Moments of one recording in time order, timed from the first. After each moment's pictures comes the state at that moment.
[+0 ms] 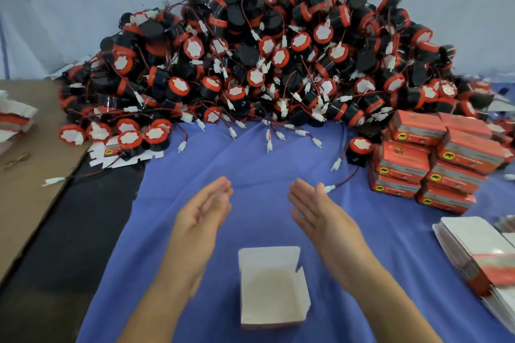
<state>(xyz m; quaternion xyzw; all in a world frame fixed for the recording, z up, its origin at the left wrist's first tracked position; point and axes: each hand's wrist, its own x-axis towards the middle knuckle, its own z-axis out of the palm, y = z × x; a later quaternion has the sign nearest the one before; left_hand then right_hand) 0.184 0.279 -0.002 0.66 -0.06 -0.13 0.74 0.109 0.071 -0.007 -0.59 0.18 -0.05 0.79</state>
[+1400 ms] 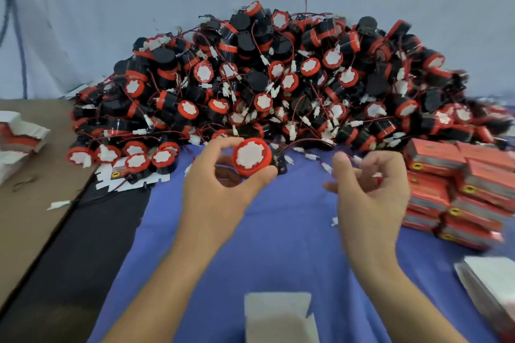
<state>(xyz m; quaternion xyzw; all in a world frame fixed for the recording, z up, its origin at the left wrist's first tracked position) 0.250 0.232 0.084 0.77 -0.18 0.07 0.61 0.173 0.062 0.076 -0.63 0.18 -0.44 0.61</state>
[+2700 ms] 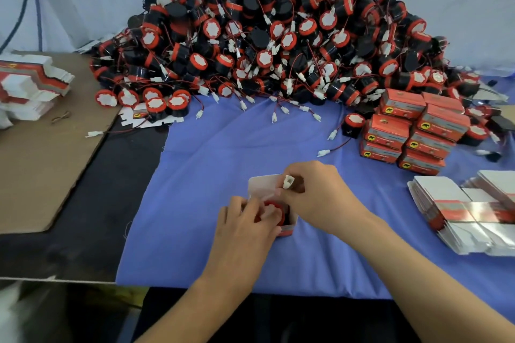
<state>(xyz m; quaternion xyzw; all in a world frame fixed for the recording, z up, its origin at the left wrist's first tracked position) 0.068 0.281 -0.004 0.92 -0.33 0.14 0.18 0.059 0.121 0.069 -0.95 0.10 -0.03 0.31</state>
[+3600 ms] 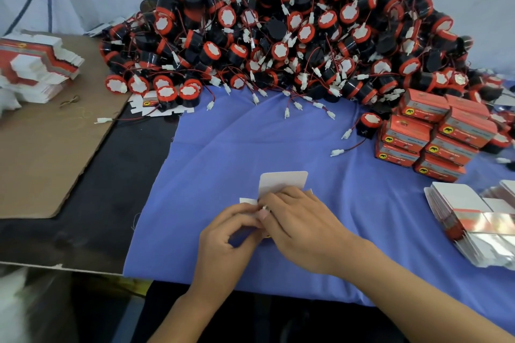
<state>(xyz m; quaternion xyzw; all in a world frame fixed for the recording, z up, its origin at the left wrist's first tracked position) 0.075 0.316 -0.046 0.73 -0.21 0.05 0.65 0.054 0.148 0.023 -0.99 -0.11 0.01 0.10</state>
